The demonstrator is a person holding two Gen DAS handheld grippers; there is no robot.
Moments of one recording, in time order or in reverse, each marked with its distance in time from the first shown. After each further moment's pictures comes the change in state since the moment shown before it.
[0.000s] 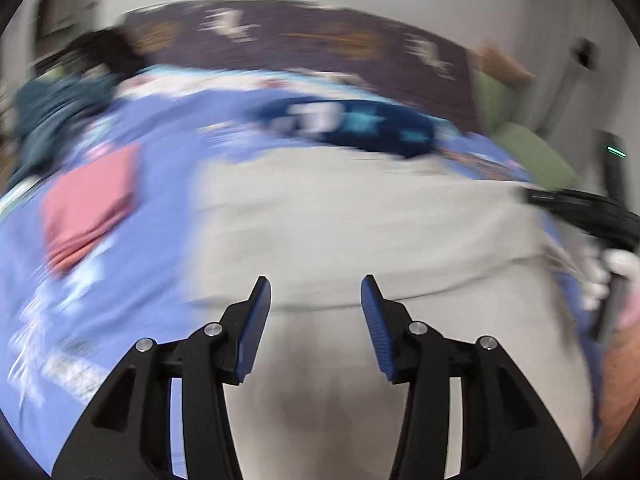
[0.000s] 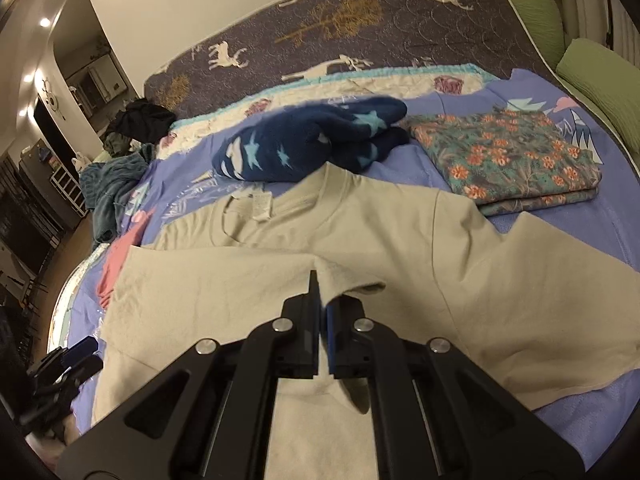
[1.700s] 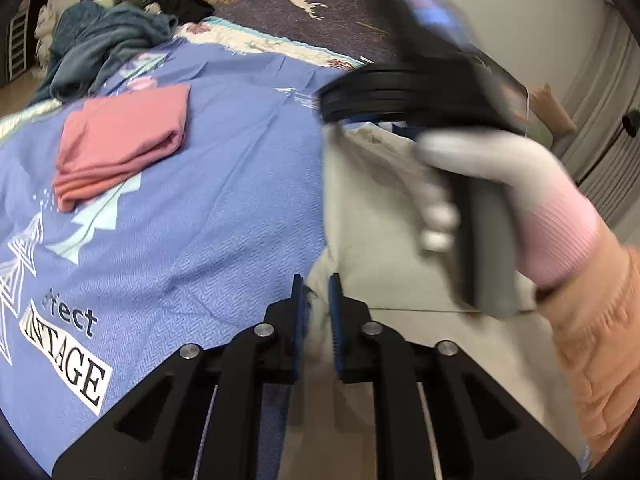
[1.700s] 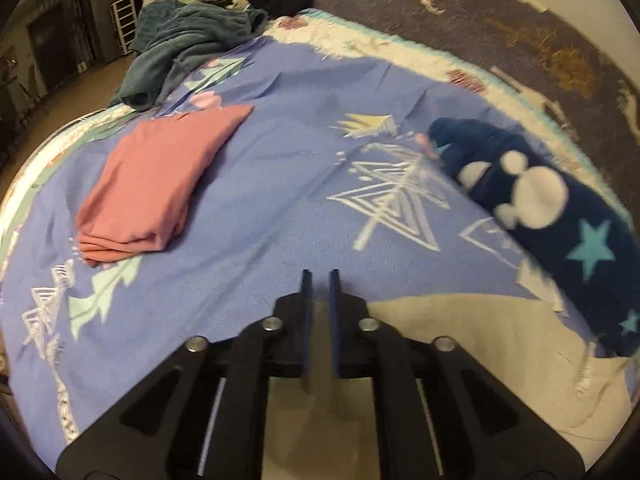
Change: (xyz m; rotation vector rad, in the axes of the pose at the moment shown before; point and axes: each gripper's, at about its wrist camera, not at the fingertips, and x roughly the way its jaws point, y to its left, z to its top) left arm 0.042 0.051 -0.008 -0.209 0.028 -0.040; right arm 0.225 0.307 0.007 -0.562 0.155 -0.027
